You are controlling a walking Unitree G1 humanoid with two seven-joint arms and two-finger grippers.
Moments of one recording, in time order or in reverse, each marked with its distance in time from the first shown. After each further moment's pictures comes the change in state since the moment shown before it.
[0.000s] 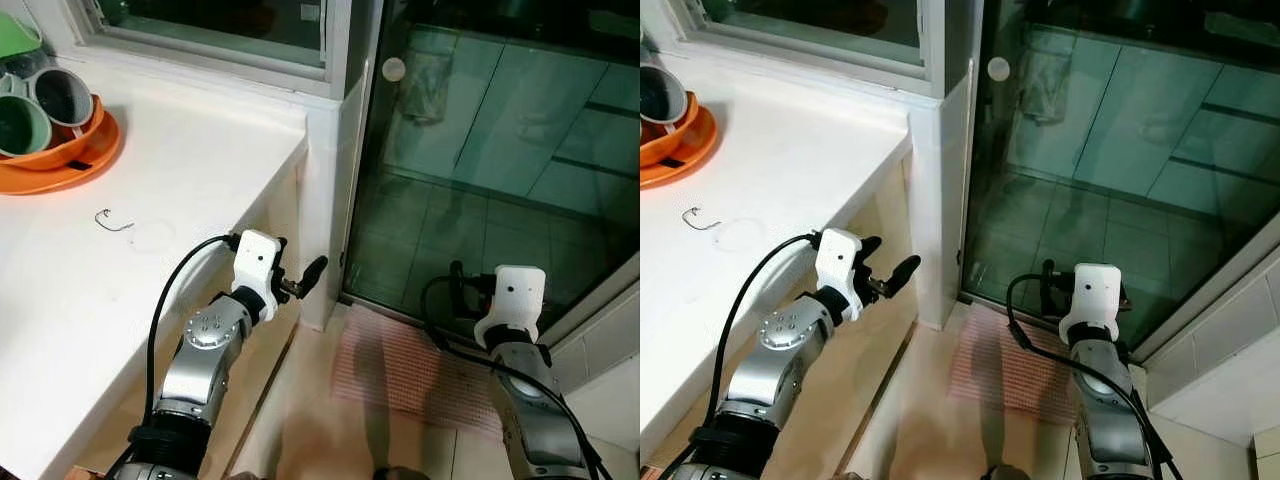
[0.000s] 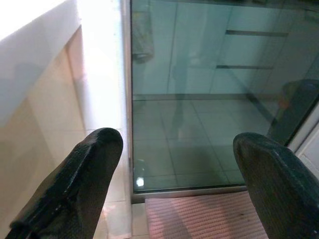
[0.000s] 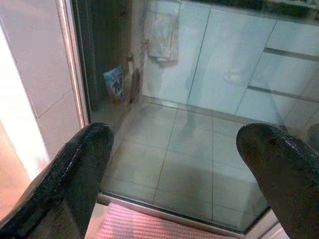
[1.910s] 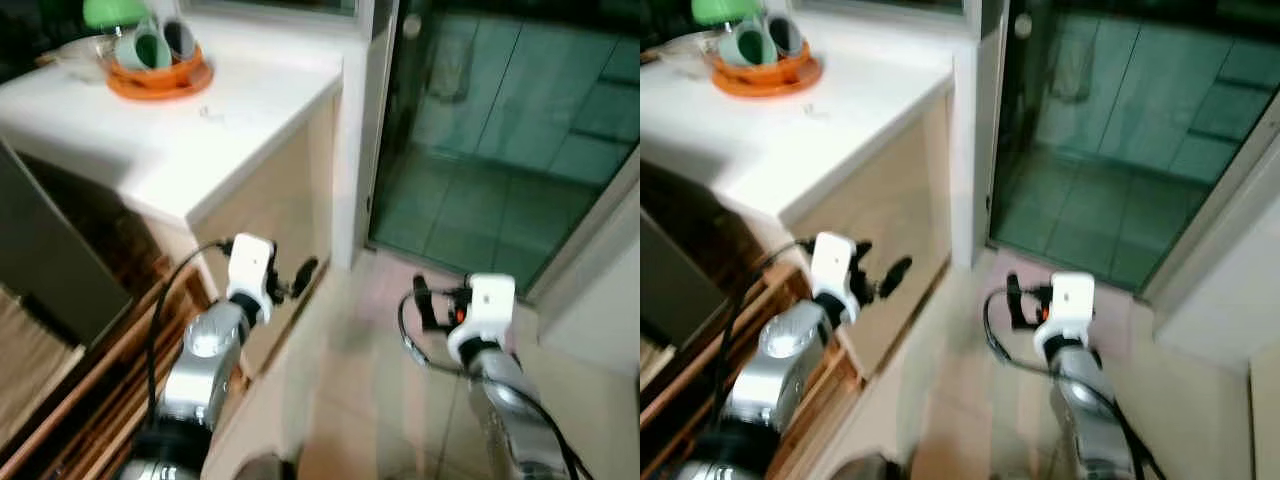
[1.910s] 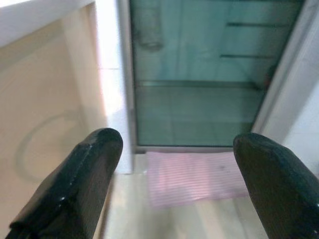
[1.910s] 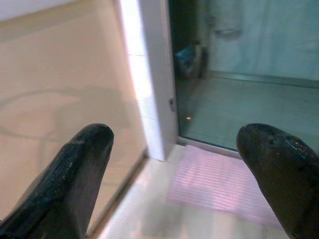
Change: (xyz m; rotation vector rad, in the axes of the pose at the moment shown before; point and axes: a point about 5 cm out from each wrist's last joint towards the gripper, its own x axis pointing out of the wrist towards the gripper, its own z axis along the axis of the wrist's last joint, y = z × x) left arm 0.003 0.000 -0.009 -0.020 -0.005 0.053; right arm -0.006 0.024 -0.015 0.171 0.049 0.208
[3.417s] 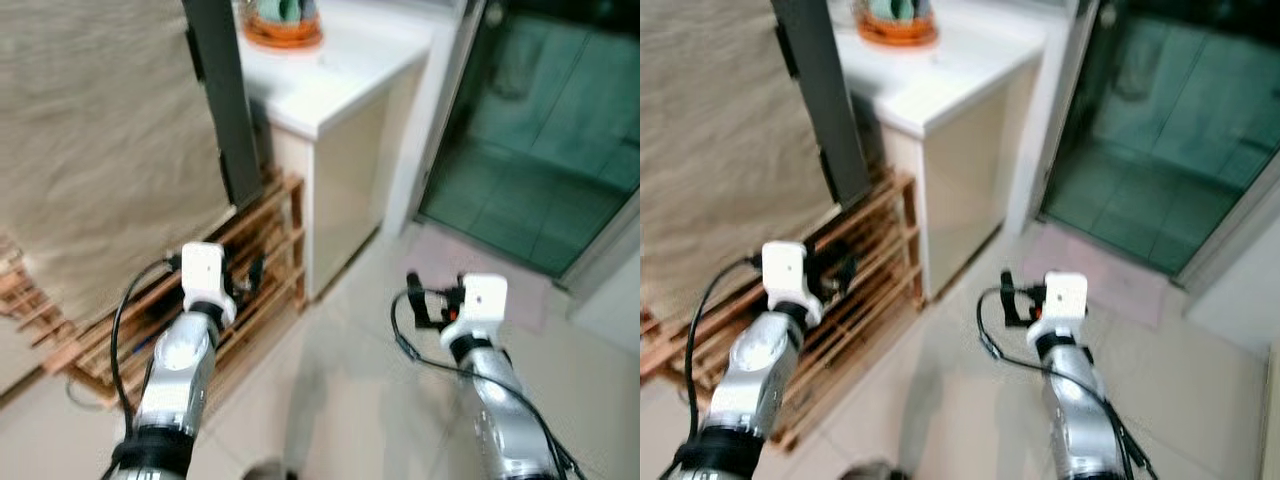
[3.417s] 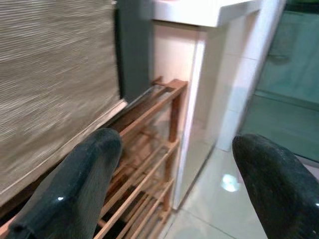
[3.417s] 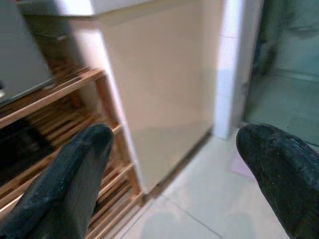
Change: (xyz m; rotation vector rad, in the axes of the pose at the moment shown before) left arm -0.021 0.037 -0.015 -0.037 -0.037 0.320; right arm 0.006 0.006 -0.002 0.012 -0.042 0.025
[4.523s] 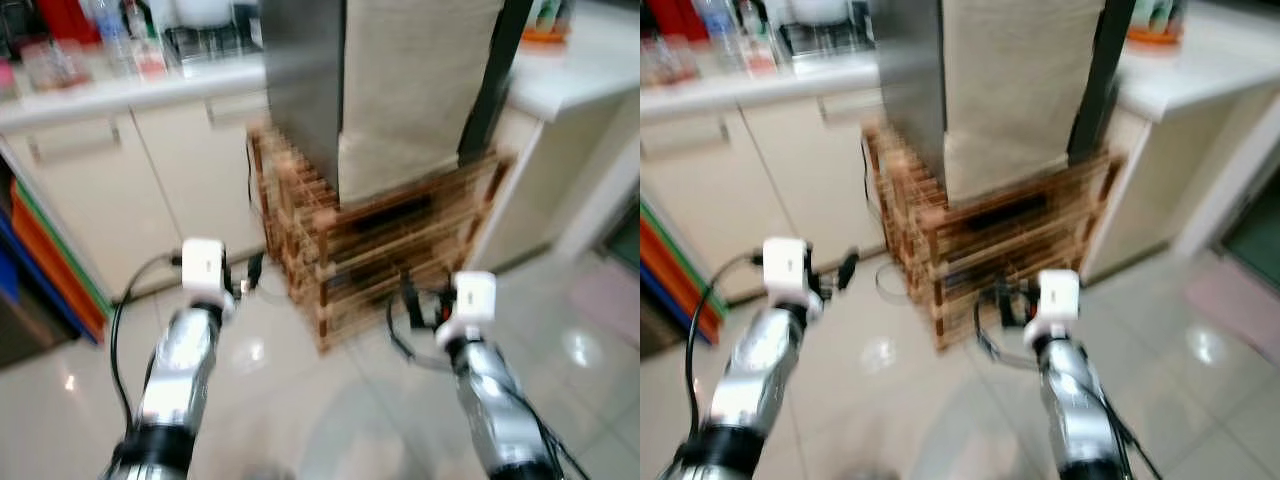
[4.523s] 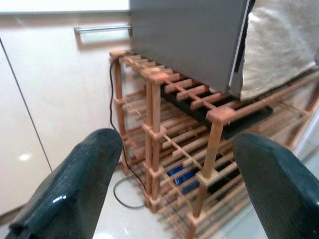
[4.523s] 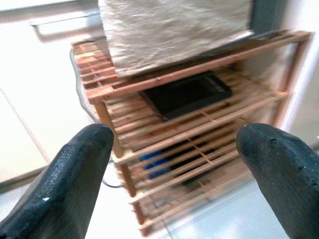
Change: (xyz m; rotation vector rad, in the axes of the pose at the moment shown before) left arm 0.002 0.011 0.003 0.028 0.015 0.028; right arm 0.010 0.000 -0.010 -0.010 0.023 0.019
